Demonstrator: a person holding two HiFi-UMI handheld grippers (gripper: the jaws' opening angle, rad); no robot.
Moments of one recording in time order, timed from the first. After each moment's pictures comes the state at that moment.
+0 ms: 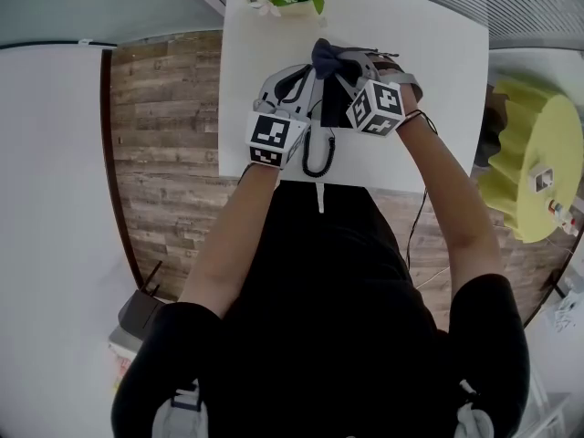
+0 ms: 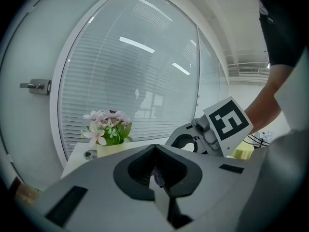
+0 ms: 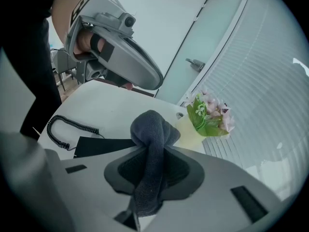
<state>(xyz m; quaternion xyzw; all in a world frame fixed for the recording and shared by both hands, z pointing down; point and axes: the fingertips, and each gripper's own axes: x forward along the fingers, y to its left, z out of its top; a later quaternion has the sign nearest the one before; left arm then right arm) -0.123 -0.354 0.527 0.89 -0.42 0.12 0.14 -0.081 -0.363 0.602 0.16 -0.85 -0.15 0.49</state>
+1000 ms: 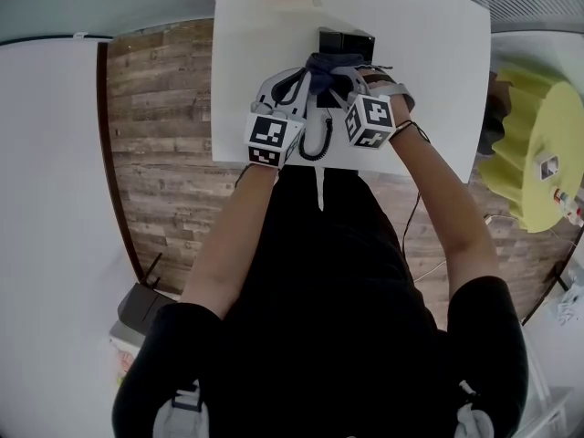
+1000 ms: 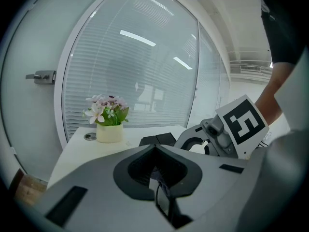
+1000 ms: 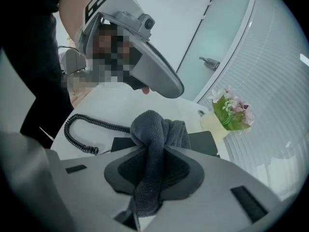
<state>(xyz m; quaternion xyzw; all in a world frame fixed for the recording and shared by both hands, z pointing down) -0.120 -0.304 0.565 0.88 -0.41 0.15 0.16 -0.083 -0.281 0.642 0.12 -0.85 -0.13 0.49</state>
